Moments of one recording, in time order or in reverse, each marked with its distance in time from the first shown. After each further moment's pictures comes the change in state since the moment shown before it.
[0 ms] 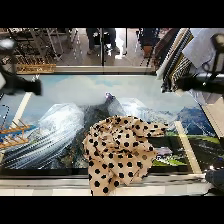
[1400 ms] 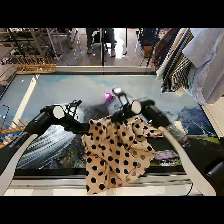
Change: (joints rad) left arm -0.171 -0.158 -0.448 -0.486 0.170 0.106; right arm 0.547 -0.395 -0.058 -0.125 -0.132 0.151
